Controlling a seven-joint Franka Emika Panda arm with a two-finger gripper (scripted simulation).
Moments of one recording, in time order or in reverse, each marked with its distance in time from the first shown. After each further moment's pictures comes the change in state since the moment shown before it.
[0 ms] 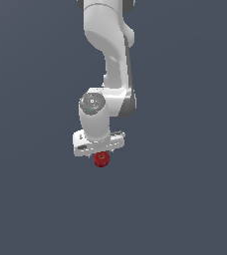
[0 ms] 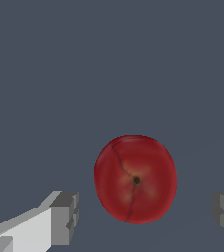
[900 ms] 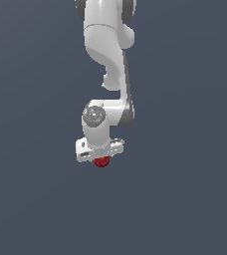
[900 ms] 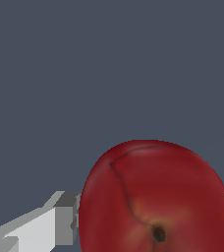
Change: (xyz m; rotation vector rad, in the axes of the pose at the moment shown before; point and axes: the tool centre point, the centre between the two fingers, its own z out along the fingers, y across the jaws) arm 0.000 0.001 0.050 0.000 0.000 -0.004
